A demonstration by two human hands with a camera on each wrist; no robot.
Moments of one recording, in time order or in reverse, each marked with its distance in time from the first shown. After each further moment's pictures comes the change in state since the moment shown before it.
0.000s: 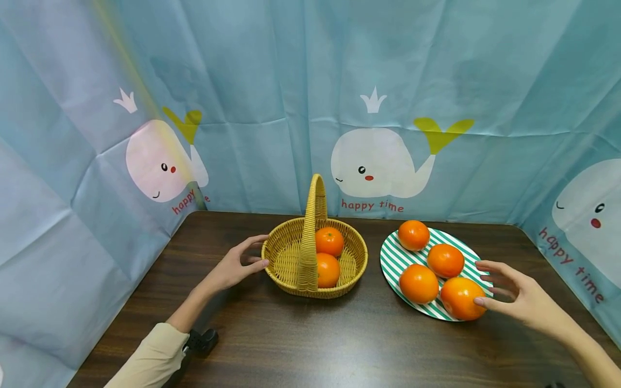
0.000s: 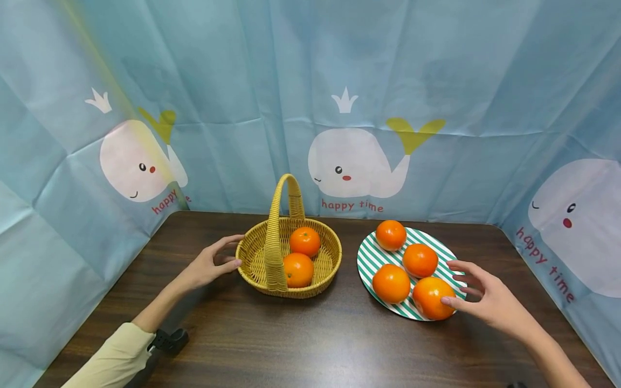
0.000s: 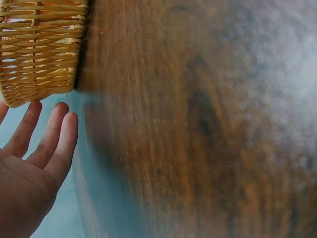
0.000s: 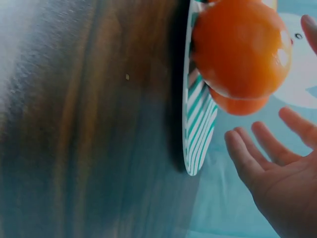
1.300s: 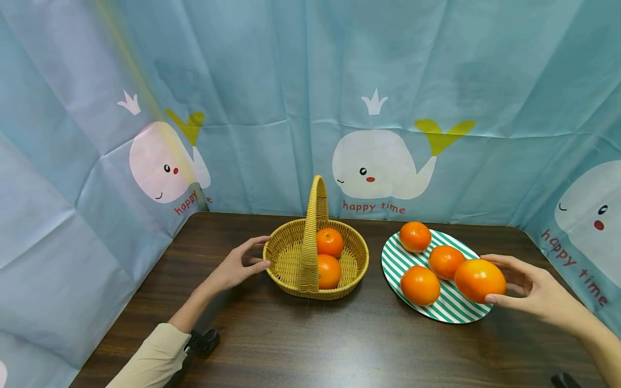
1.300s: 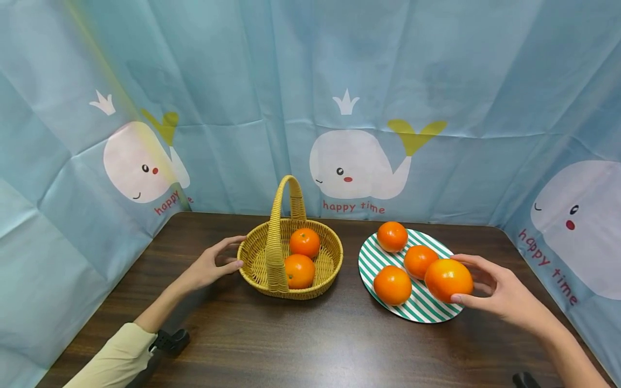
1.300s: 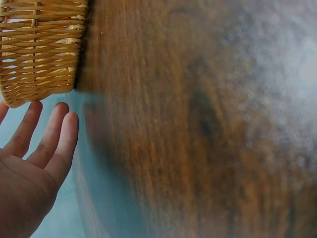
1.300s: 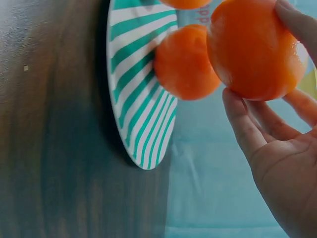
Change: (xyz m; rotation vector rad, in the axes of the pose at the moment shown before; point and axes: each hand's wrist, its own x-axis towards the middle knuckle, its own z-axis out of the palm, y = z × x) left_hand 0.000 0.000 0.000 -0.011 -0.003 0.013; right_hand 0.007 -0.013 -0.019 0.045 -0.032 -0.075
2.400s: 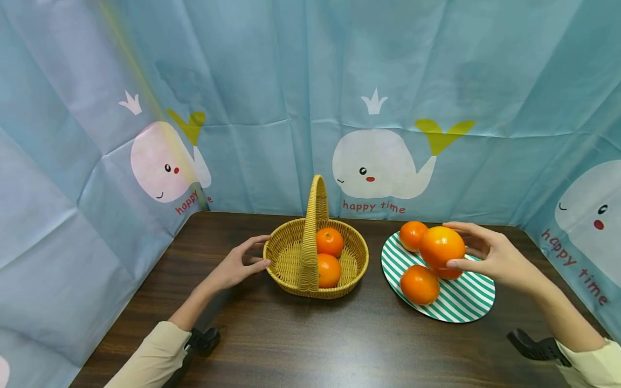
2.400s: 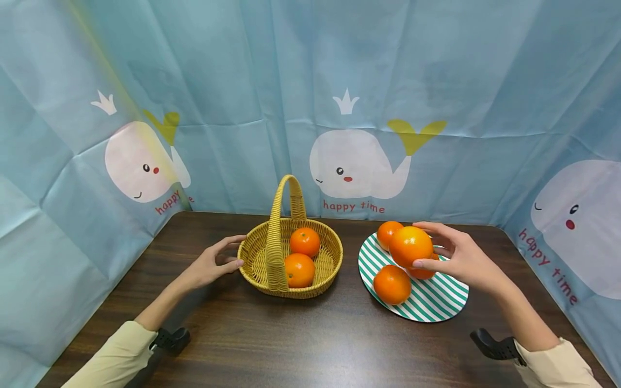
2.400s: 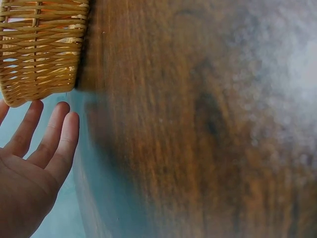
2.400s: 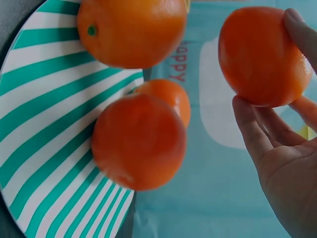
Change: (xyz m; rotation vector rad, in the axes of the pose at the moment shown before) left_hand 0.000 0.004 0.000 0.013 0.005 0.001; right_hand 0.070 -0.033 0.014 0.070 -0.038 -0.064
